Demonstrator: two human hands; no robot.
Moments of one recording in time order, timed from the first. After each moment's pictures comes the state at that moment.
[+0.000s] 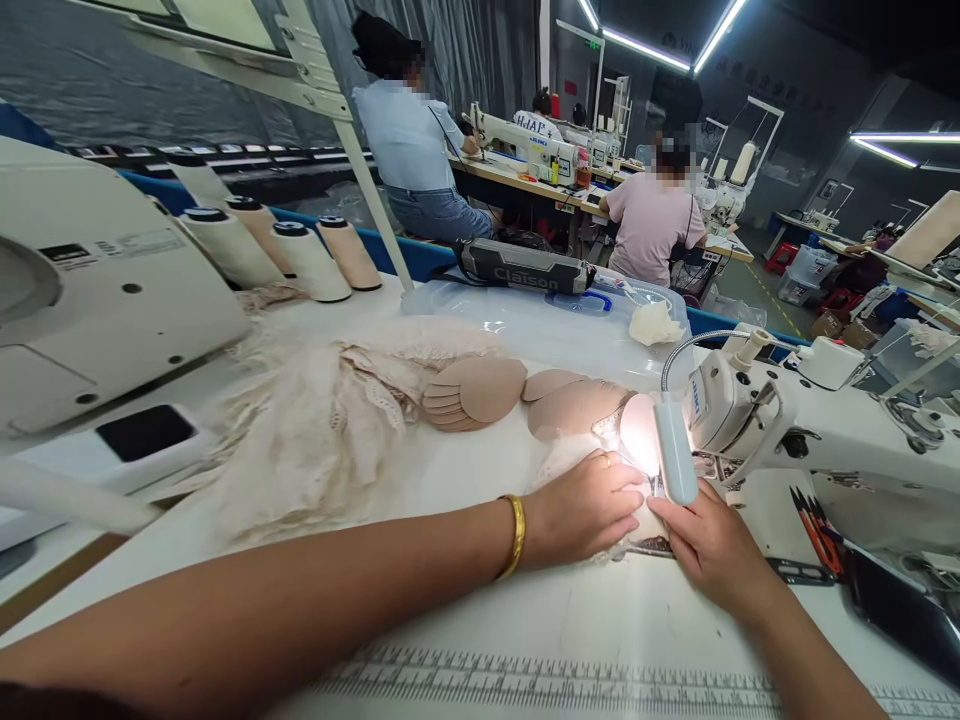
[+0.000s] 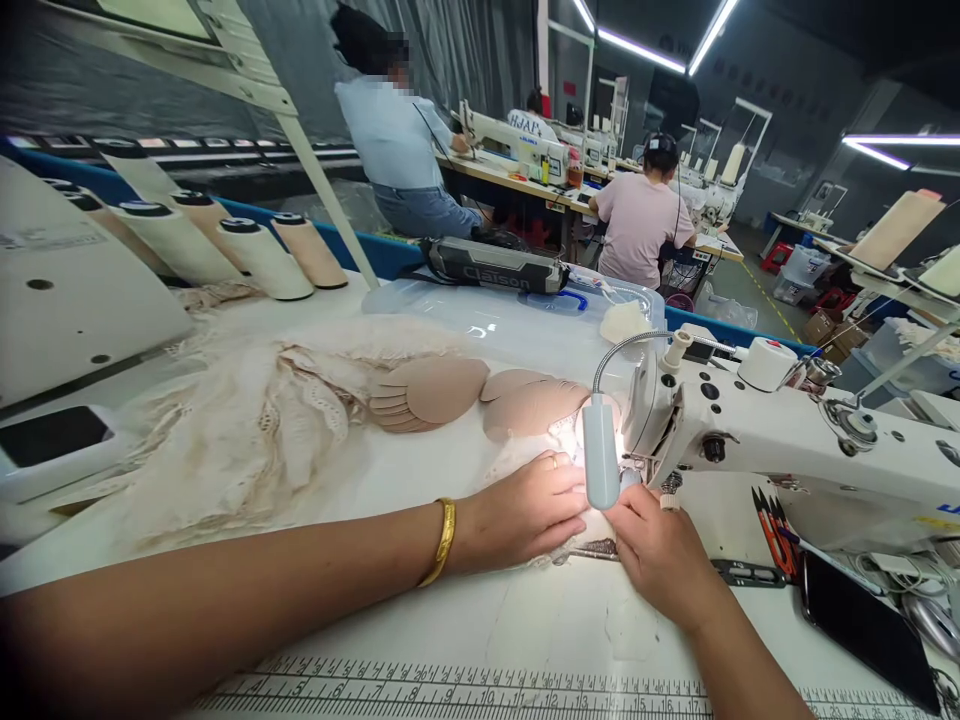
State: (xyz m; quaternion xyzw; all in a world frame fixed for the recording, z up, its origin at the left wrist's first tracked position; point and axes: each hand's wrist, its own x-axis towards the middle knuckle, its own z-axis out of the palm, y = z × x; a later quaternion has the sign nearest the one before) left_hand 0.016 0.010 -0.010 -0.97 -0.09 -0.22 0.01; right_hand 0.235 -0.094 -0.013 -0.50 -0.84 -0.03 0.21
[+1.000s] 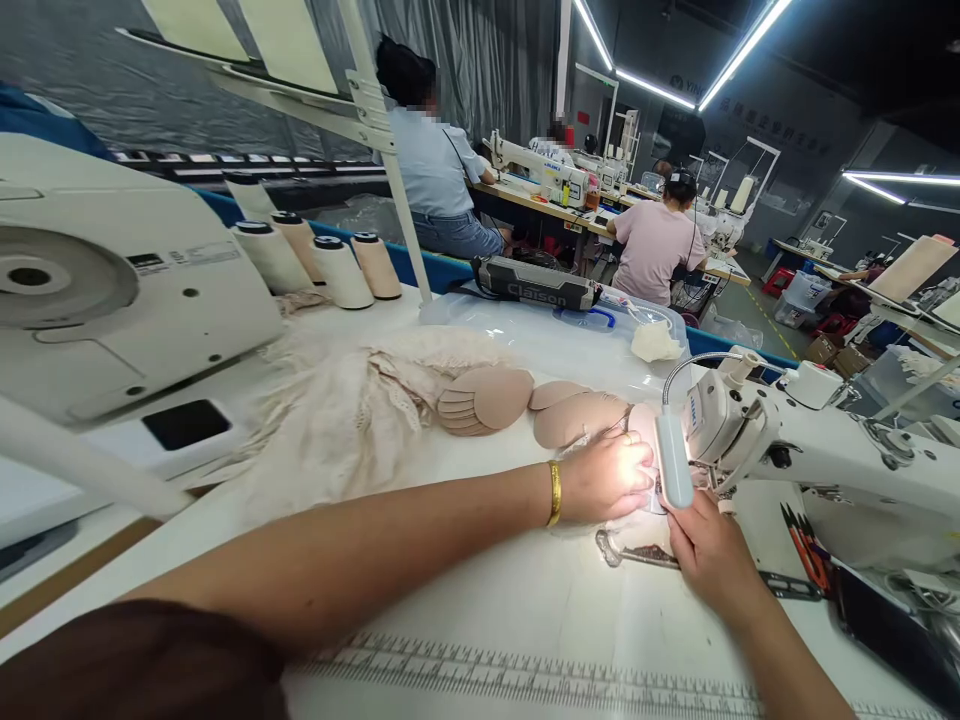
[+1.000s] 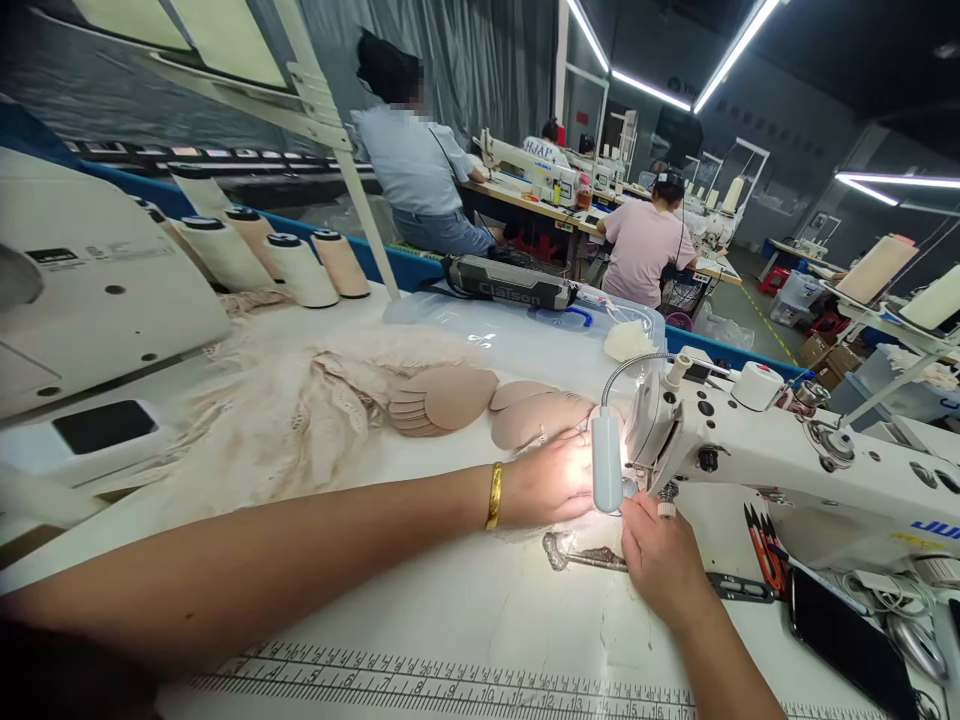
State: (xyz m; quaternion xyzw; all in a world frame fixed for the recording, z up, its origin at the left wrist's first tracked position) left_hand 0.038 0.042 -0.002 -0.97 -0.08 -0.22 0.00; right_hand 0.243 -0.089 -0.025 -0.56 -0.80 -0.06 0.22
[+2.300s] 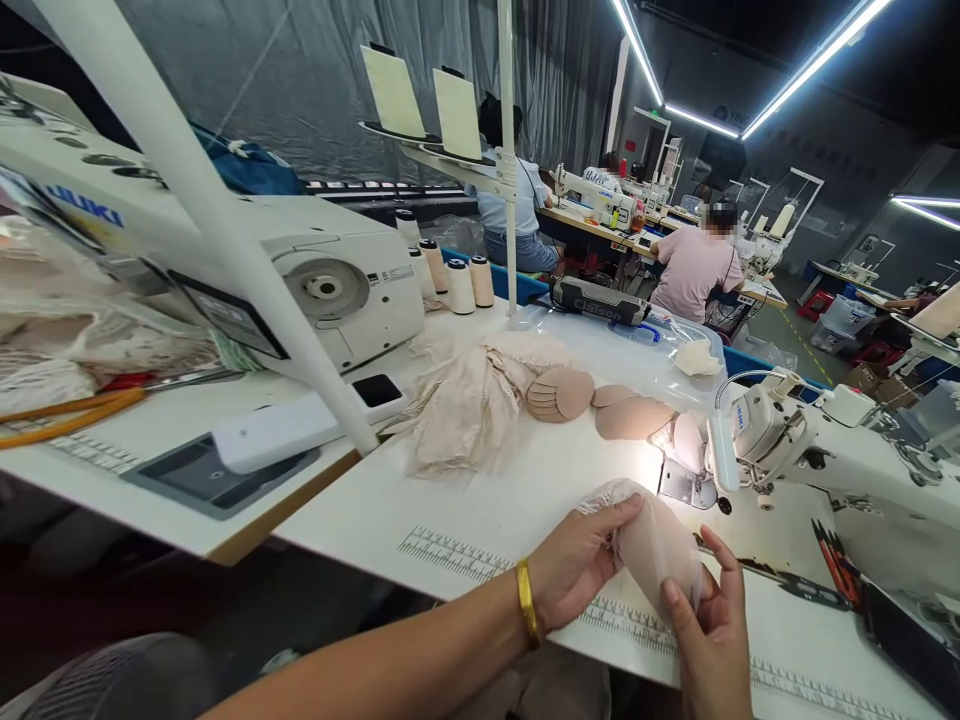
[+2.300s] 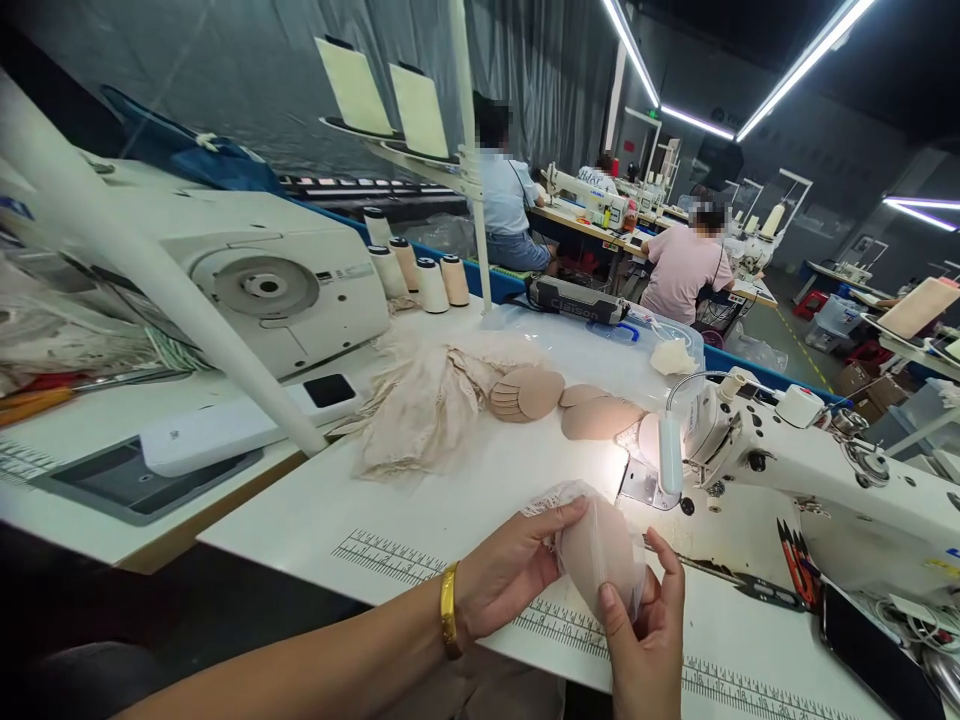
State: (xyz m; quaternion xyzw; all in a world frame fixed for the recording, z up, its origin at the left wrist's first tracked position) left_hand -0.019 -0.084 0.017 -0.17 -0.31 -0.41 -0.84; right_hand 0.122 -0.173 -0.029 -0.54 -0.34 0.42 0.64
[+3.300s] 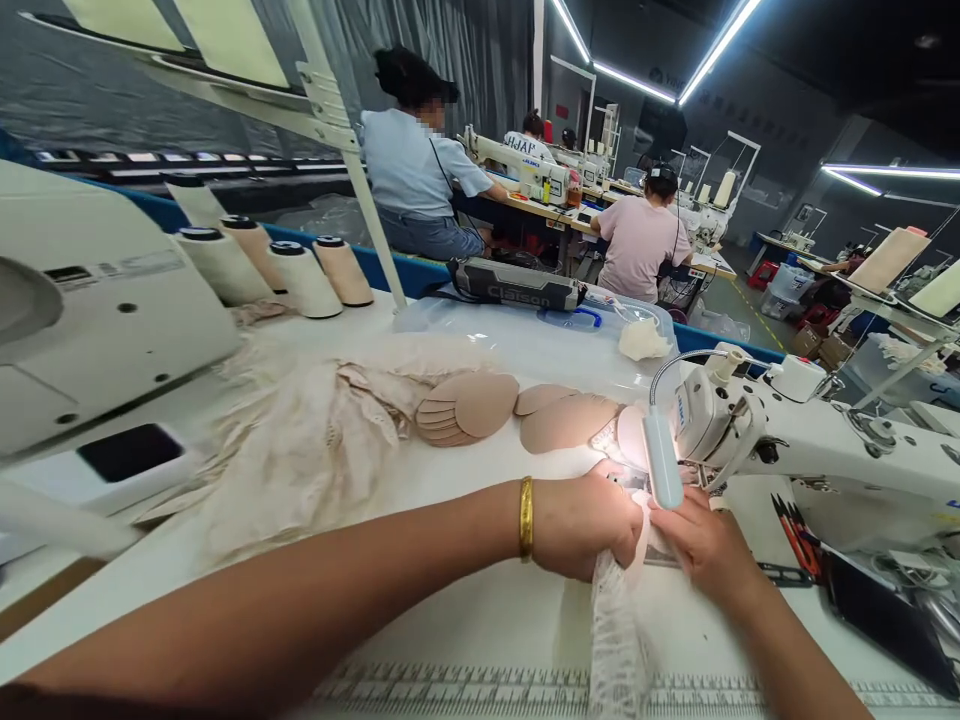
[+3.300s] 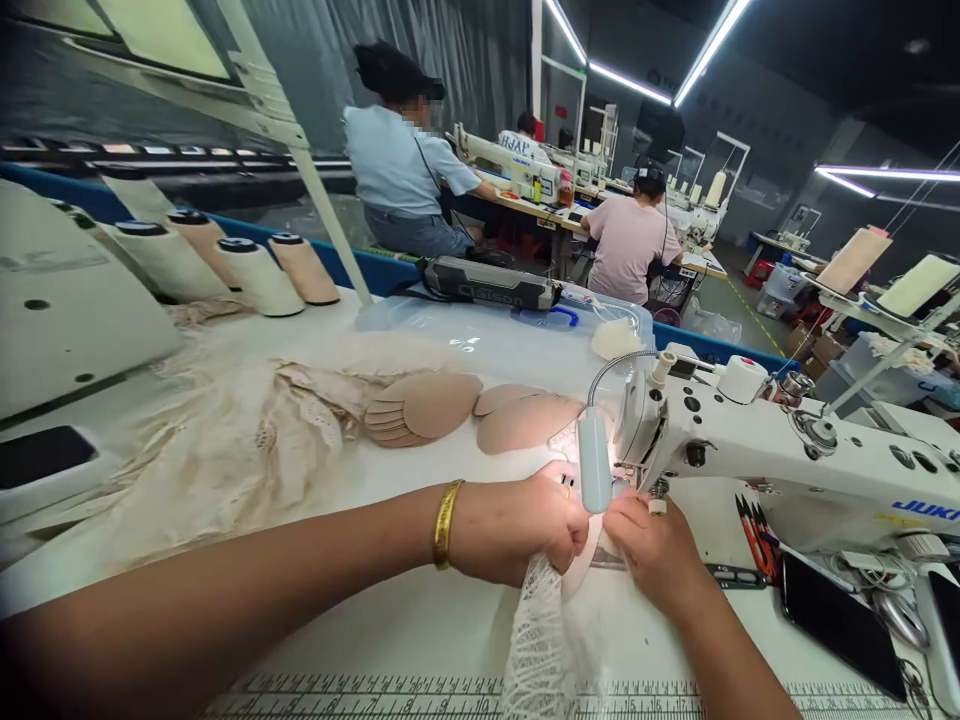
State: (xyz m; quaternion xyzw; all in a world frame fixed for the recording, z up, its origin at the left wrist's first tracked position) left_hand 0.023 0.015 0.032 -0.98 0.05 -0.09 -0.15; right_hand 0.239 -0.084 -0.006 -0.45 -0.85 -0.12 0.25
